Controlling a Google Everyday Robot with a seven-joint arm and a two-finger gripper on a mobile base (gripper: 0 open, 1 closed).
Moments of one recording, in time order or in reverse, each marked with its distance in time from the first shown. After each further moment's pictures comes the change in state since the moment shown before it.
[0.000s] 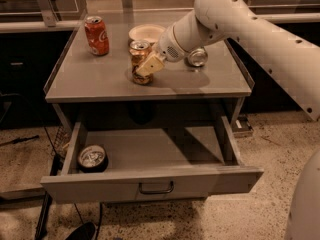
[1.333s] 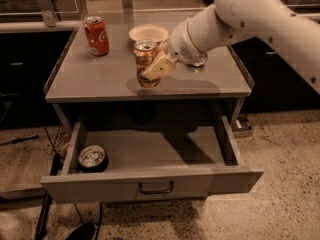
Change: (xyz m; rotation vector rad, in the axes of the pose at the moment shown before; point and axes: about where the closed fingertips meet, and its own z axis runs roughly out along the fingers) arm -0.006 0.040 -0.053 0.011 -0.029 -0.066
